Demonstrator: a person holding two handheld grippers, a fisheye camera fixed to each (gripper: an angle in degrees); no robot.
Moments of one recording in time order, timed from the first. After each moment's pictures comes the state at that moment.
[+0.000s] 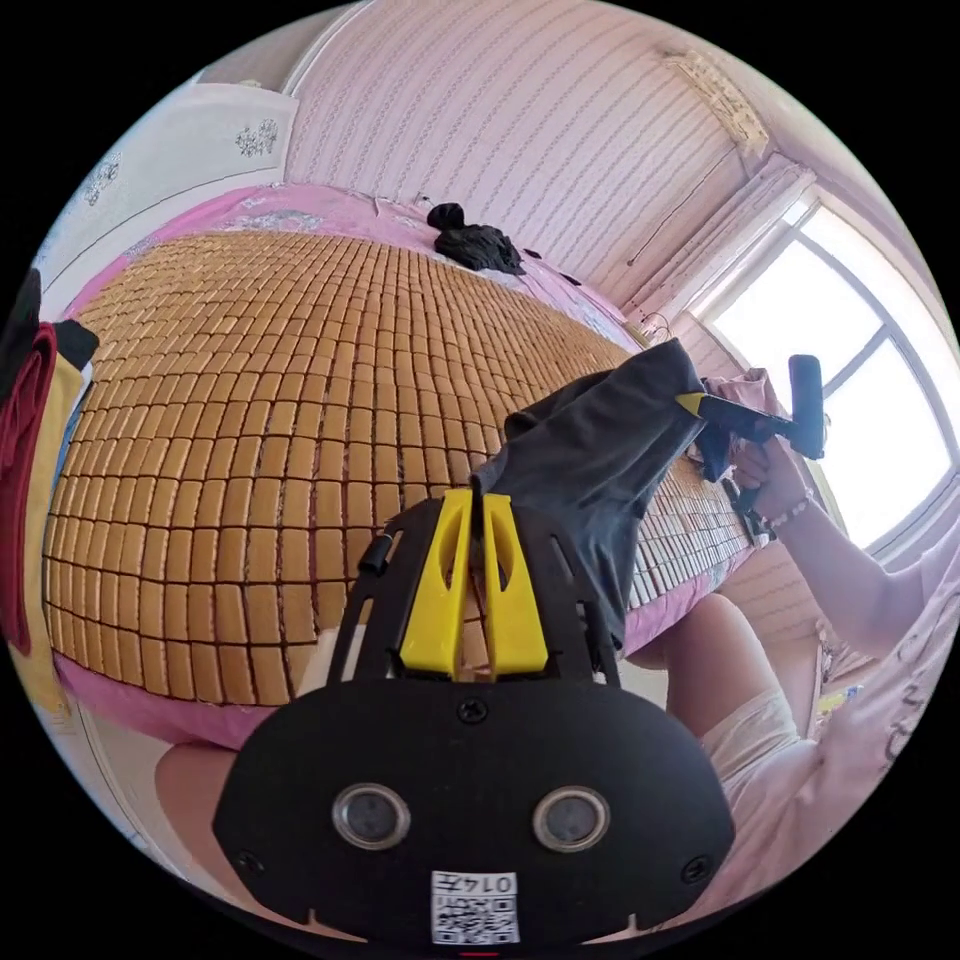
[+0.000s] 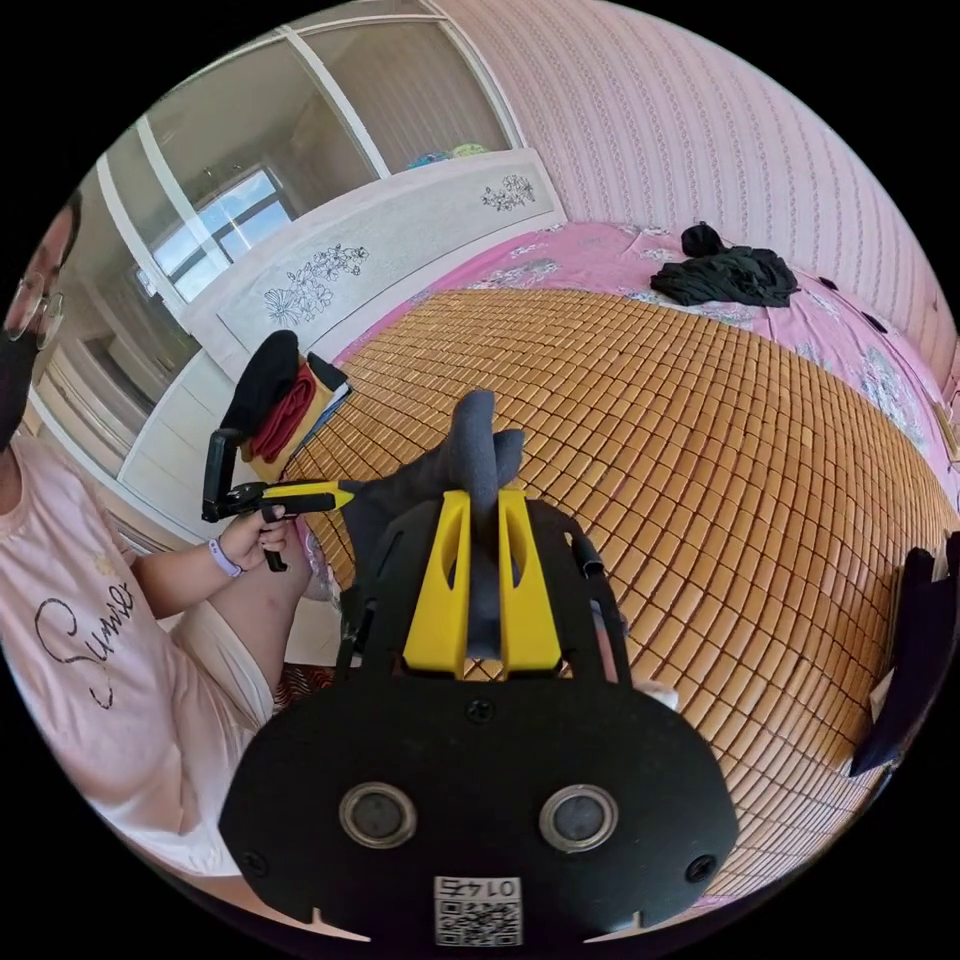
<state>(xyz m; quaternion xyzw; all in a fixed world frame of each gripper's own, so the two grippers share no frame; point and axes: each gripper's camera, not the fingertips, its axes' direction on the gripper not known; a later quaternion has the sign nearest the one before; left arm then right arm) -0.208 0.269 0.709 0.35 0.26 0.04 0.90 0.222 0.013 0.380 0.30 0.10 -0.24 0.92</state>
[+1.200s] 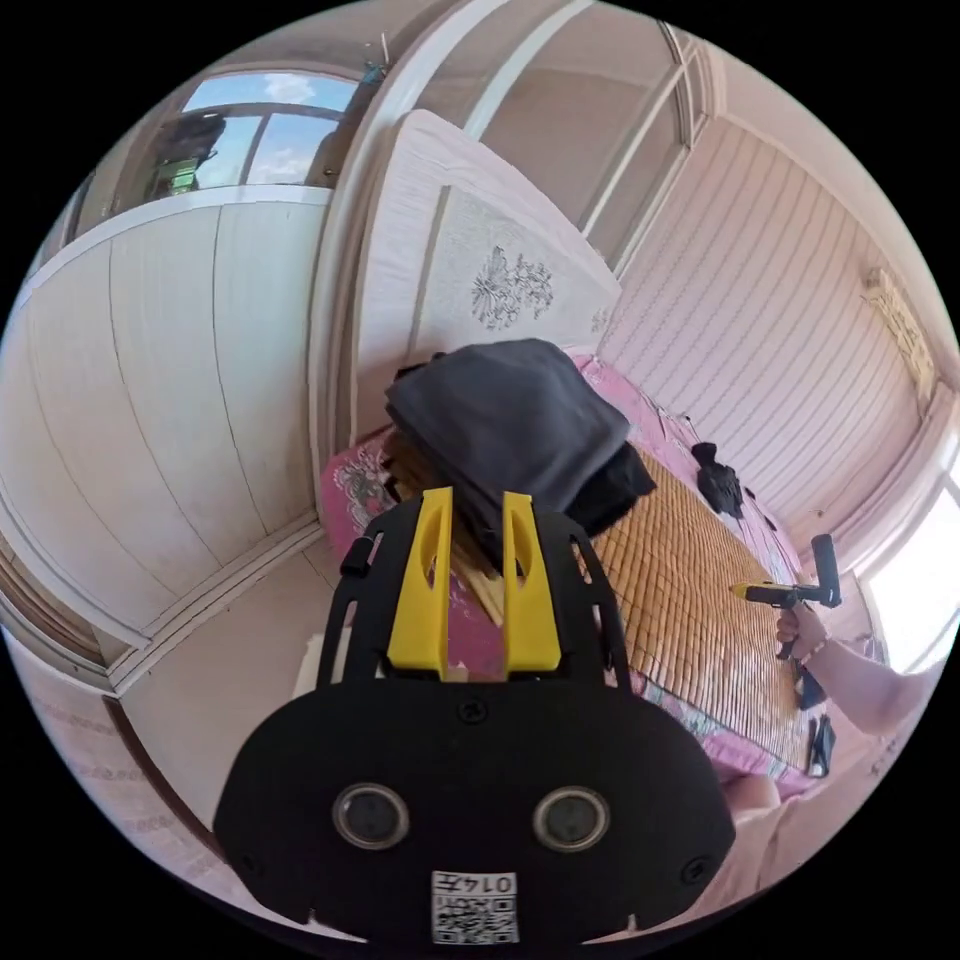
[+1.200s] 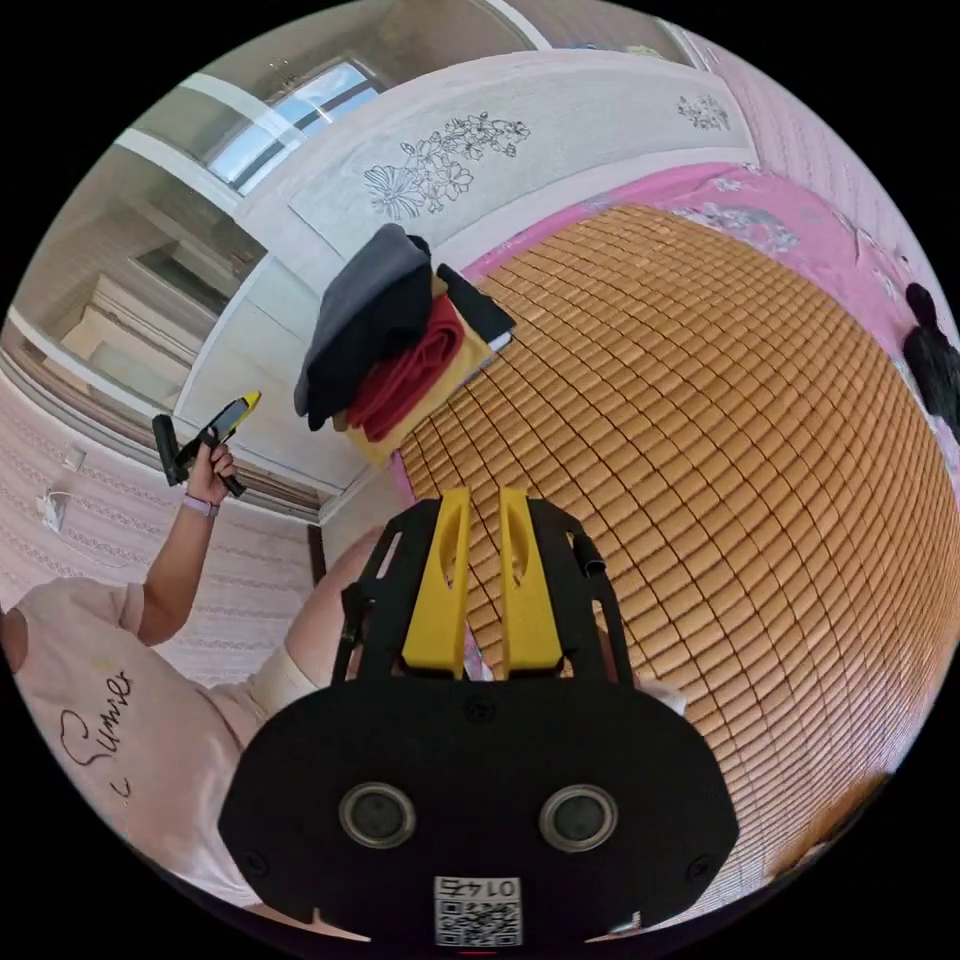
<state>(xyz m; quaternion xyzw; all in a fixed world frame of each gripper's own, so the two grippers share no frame) -0.390 0.557 0.725 0.46 0.10 -0.34 0.81 0.077 -0.013 0.476 0.09 0.07 -0.30 0.95</state>
